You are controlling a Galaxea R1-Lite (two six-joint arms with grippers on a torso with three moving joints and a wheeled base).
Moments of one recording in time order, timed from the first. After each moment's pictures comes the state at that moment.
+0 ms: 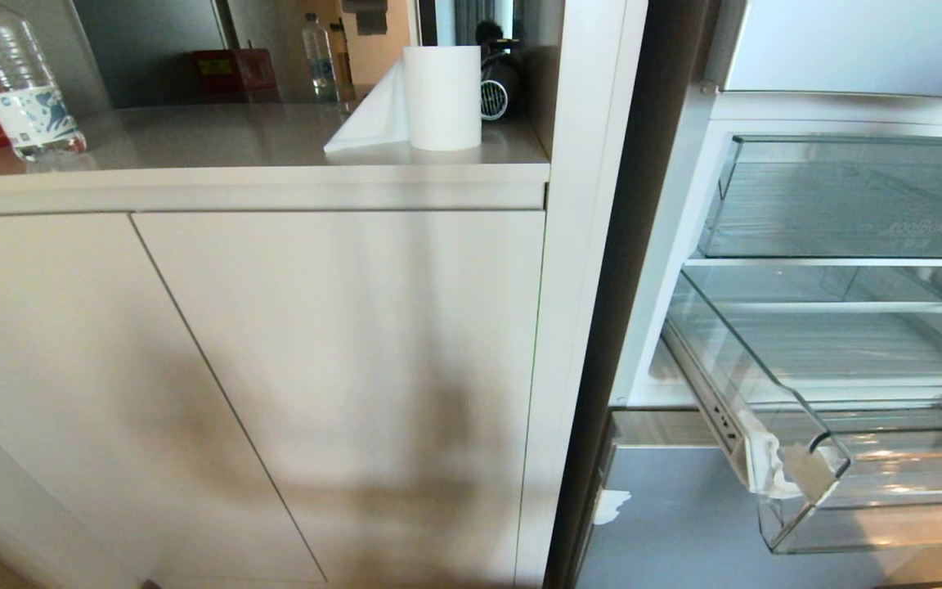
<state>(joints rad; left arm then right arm) -0.01 0.00 -0.01 0.04 0.00 0.01 -0.12 1.26 -1.29 0.81 0.14 0.03</state>
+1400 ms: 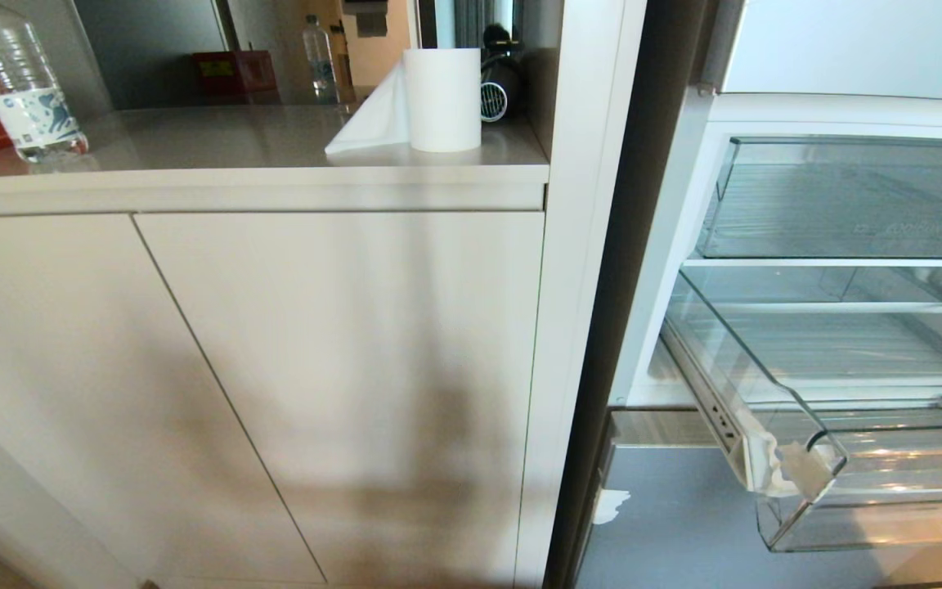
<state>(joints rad) -0.01 0.00 -0.01 0.04 0.00 0.01 -0.07 0.29 -0.30 0.02 0.07 -0.08</state>
